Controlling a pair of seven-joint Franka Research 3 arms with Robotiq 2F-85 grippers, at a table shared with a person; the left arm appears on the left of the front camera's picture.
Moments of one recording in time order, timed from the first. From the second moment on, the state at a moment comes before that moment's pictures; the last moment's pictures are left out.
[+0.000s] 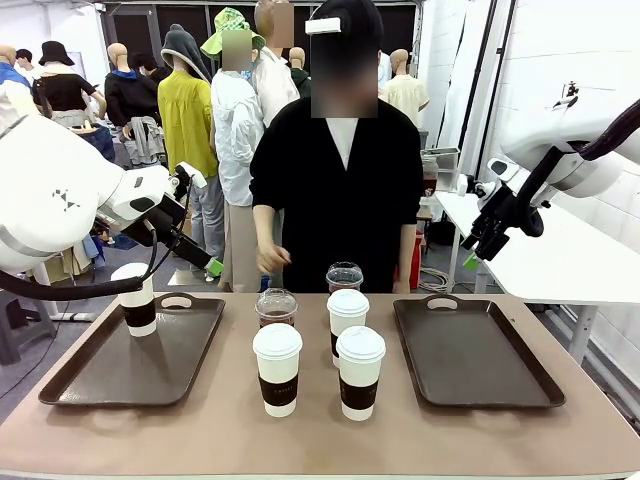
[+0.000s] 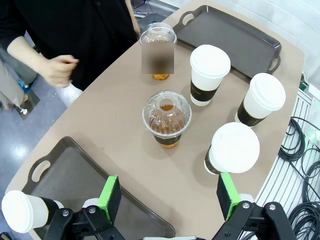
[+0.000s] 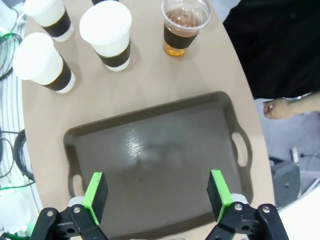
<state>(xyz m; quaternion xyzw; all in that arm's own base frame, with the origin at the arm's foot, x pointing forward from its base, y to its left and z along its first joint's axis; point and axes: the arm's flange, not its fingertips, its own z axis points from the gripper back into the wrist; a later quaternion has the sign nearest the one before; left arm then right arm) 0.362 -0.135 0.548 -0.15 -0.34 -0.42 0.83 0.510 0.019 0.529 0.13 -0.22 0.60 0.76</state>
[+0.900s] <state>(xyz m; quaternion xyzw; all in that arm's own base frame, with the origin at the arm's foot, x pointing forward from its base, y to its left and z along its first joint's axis) 0.362 -0.135 0.548 -0.15 -0.34 -0.42 0.83 0.602 -0.012 0.436 0.26 -0.30 0.62 0.67</state>
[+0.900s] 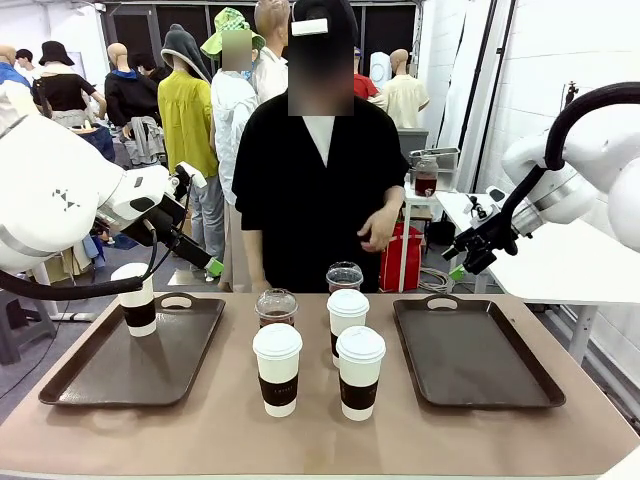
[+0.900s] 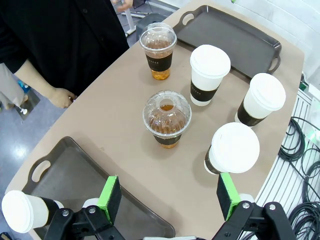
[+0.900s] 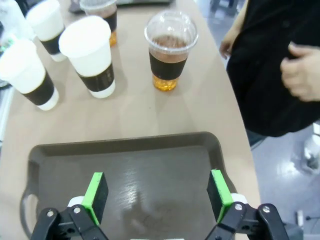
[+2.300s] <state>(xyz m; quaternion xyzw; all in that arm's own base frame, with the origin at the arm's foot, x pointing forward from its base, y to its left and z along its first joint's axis) 0.362 -0.135 0.548 -0.15 -0.34 -0.42 0.83 0.657 0.019 0.346 0.41 -0.37 0.55 0.63</state>
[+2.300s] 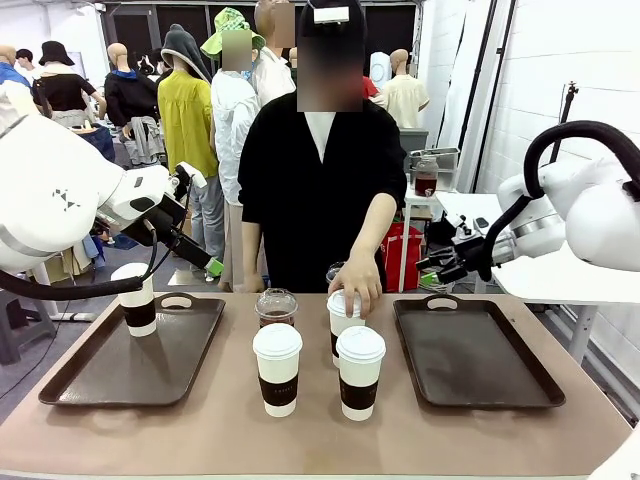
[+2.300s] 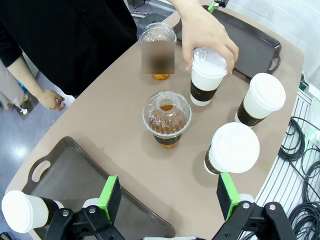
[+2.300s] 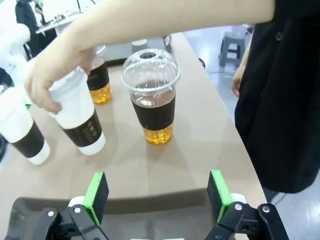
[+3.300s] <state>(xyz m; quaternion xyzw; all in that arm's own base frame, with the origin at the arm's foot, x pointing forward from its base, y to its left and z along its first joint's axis) 0.362 -0.135 0.548 -0.15 -0.34 -0.42 0.83 0.668 0.020 0.339 0.40 -0.38 0.54 0.63</state>
